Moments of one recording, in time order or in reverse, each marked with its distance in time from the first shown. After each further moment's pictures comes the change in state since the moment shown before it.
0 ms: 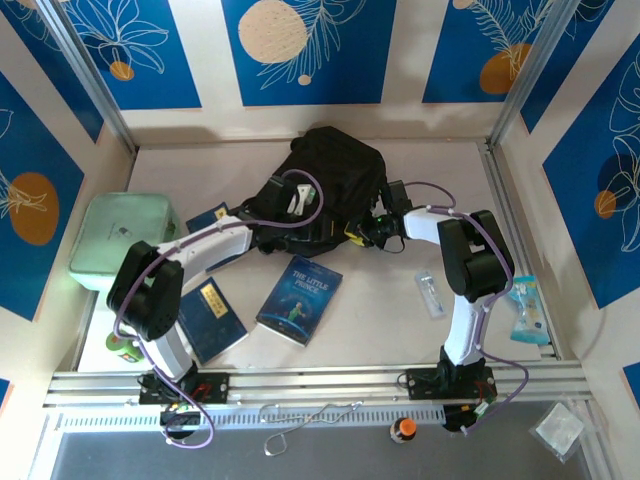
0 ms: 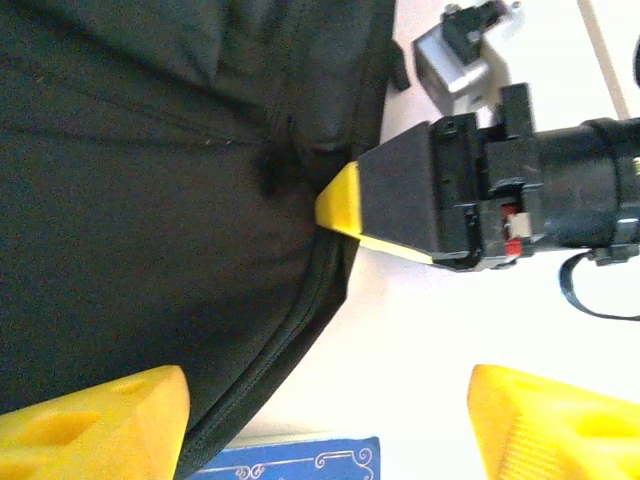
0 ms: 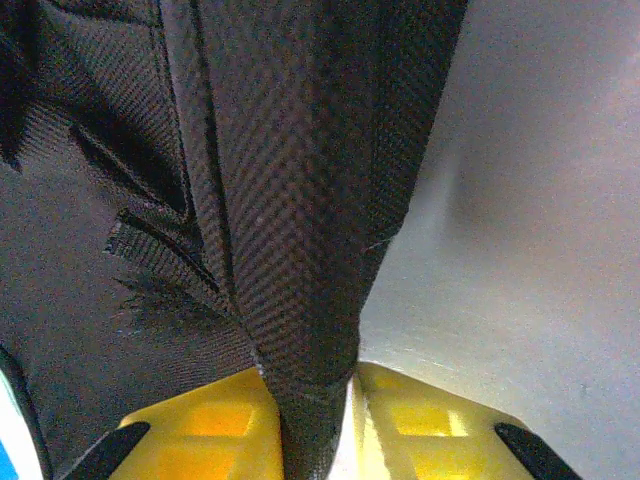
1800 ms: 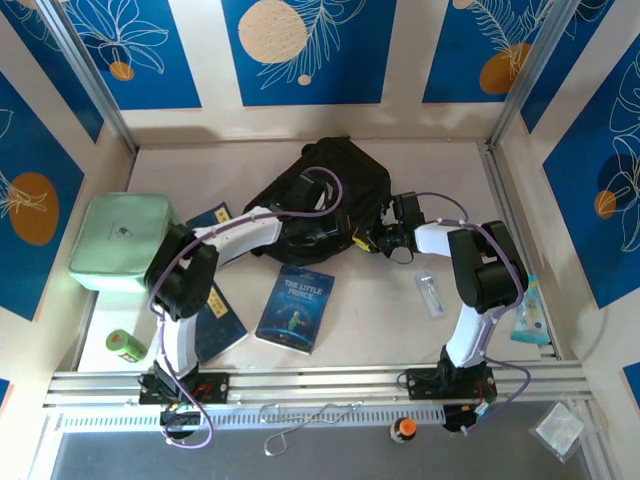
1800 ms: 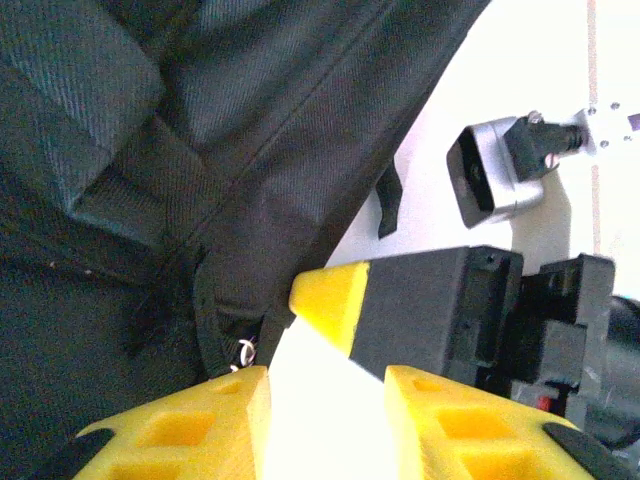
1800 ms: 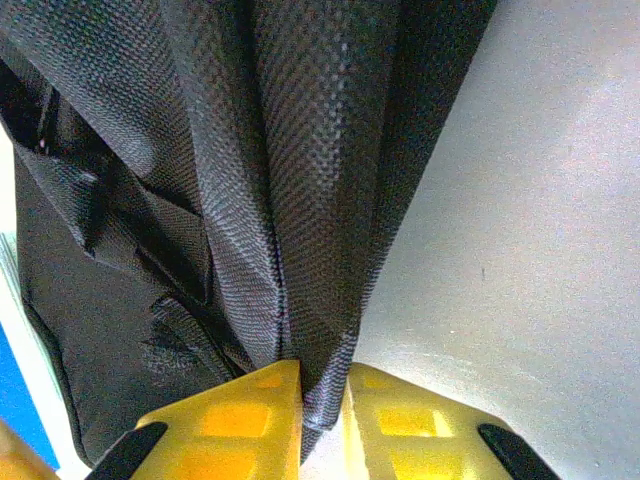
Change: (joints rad) left arm -0.076 0.222 0.221 -0.031 -0.039 -0.314; right arm -0.029 -0.109 -0.180 0.158 -0.040 0.066
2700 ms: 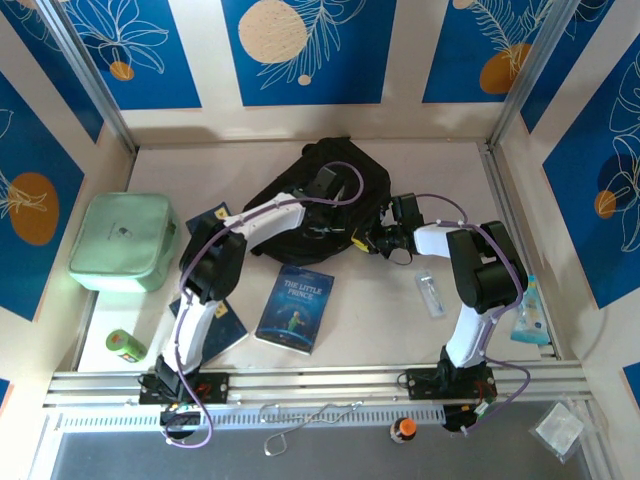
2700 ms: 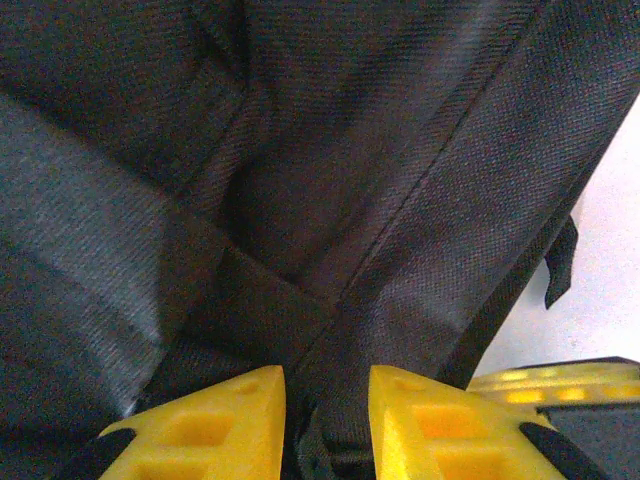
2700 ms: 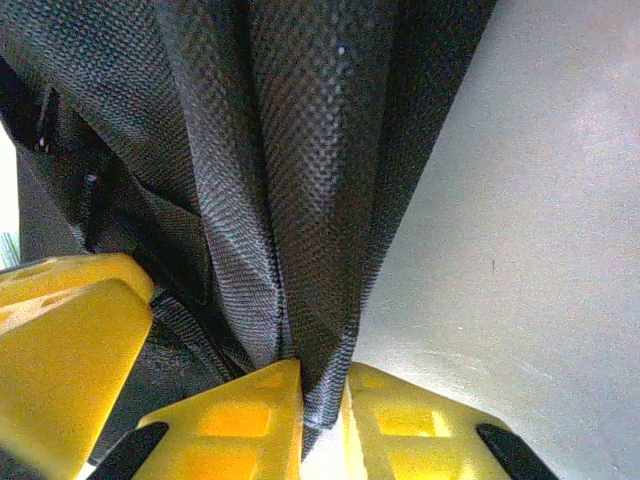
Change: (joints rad) left arm -0.014 0.264 0.351 -0.293 -0.176 0.254; right arm 0.007 0.000 -0.015 0.029 0.001 0.019
